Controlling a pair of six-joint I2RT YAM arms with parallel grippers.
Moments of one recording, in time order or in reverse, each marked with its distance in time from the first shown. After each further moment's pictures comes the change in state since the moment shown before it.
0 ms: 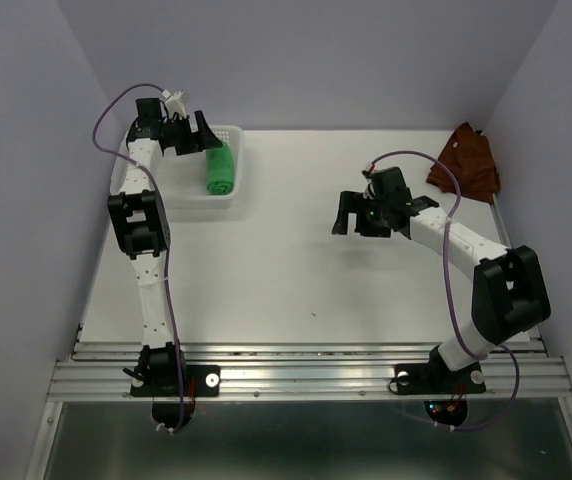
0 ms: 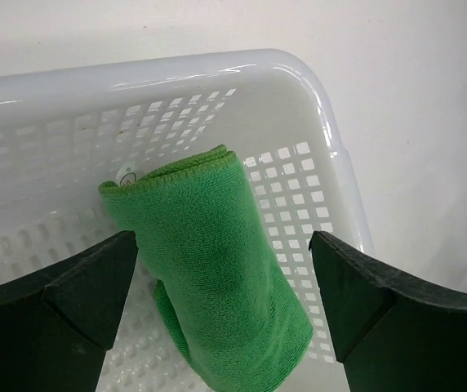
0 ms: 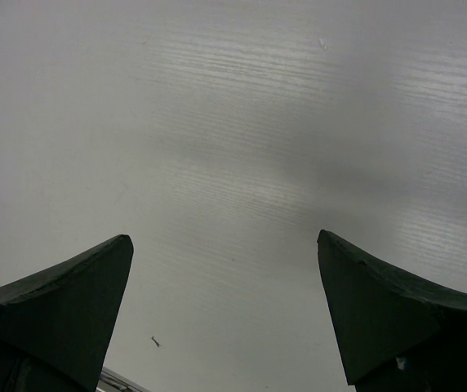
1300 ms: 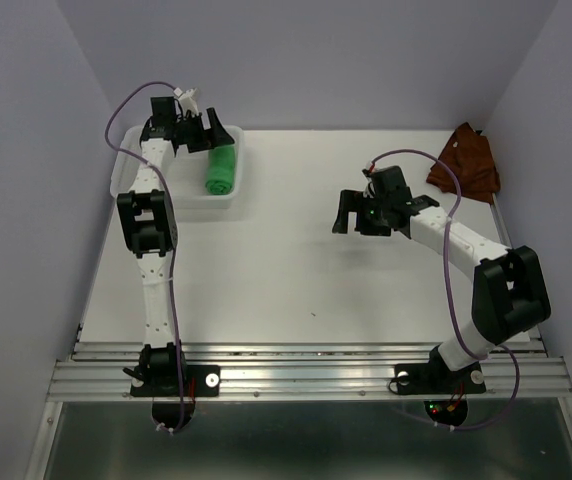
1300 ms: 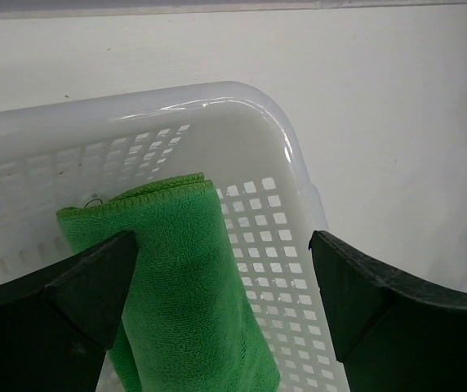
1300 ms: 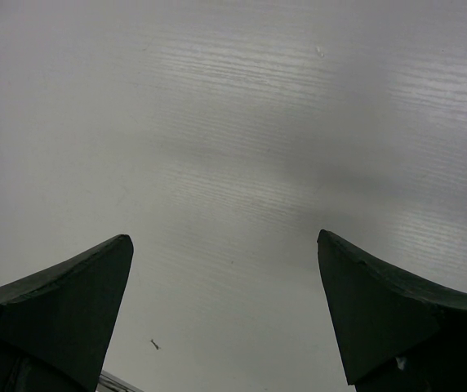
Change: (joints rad) left arm -0.061 0.016 0.000 0.098 -0.026 -0.090; right arm 0.000 0.003 0.007 0.001 0.006 -0.002
